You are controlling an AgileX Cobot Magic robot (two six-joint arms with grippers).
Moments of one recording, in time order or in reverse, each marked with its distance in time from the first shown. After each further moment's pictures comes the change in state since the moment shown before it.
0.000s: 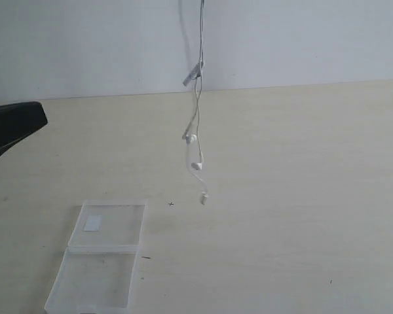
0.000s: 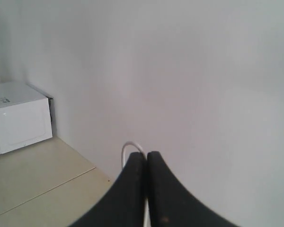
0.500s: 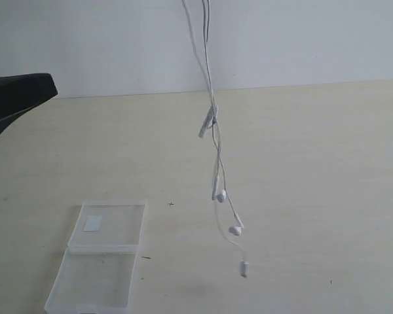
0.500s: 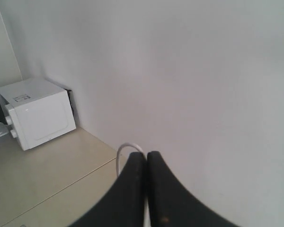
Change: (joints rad) left arm 0.000 0.127 -0.132 0.015 -0.037 0.016; right arm 0.000 0.085 -0.001 0.069 -0.004 0.064
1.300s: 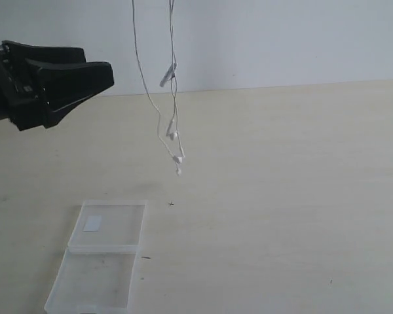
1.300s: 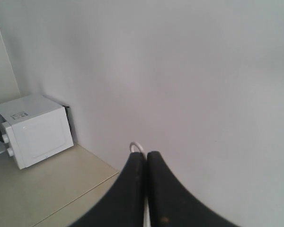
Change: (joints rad) left arm -0.158 0.124 -0.150 -0.029 0.099 0.143; right arm 0.000 0.006 0.000 0.004 -0.070 0.004
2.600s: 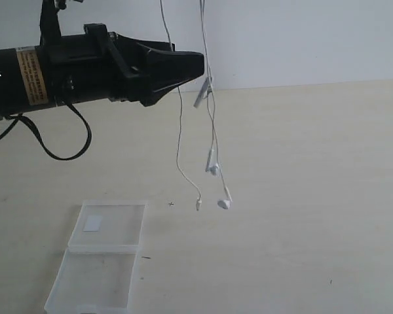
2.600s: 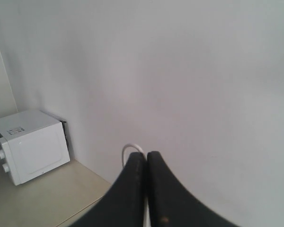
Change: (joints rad) left arm -0.233 0.302 -0.270 -0.067 0.044 -0.029; right arm 0.000 0.000 0.000 -0.001 -0.058 0.000
